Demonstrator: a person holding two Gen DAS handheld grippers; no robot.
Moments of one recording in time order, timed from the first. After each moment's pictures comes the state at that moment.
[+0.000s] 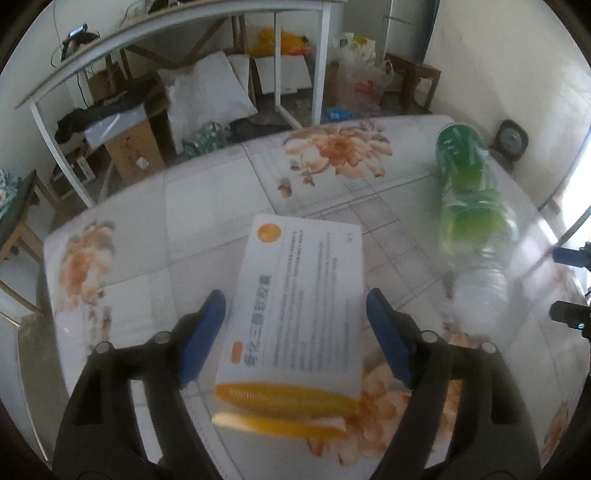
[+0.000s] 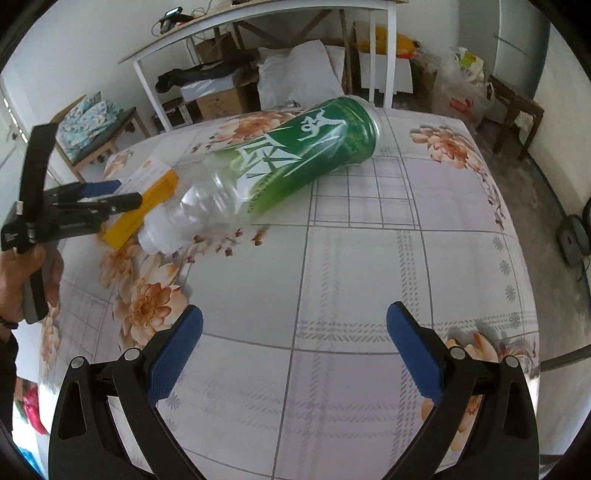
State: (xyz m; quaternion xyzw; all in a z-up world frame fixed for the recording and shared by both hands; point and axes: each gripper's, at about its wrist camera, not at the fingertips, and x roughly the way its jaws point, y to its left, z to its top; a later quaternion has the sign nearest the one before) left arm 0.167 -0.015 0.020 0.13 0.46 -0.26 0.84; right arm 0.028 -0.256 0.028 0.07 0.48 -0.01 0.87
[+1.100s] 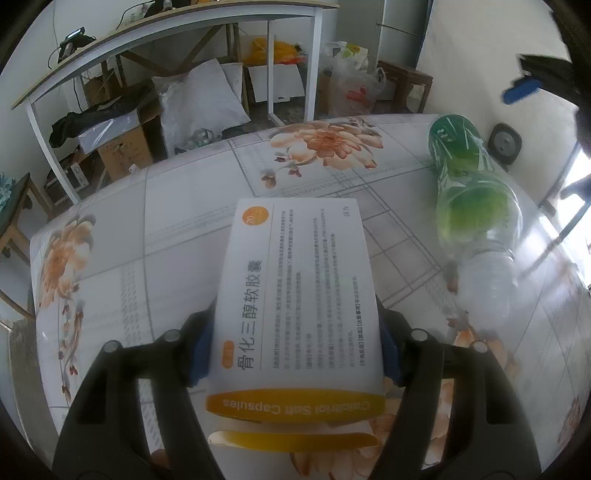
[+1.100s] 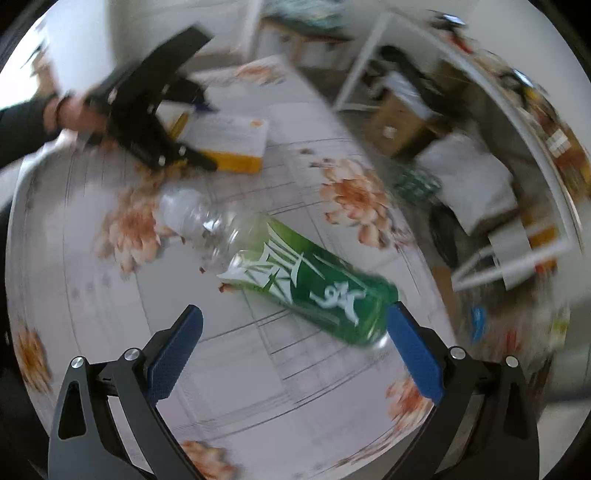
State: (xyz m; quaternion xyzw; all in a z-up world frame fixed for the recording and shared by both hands) left arm 0.157 -0.021 0.002 0.12 0.43 -0.28 0.85; right arm 0.134 -0.236 0.092 -0.38 0.46 0.32 0.74
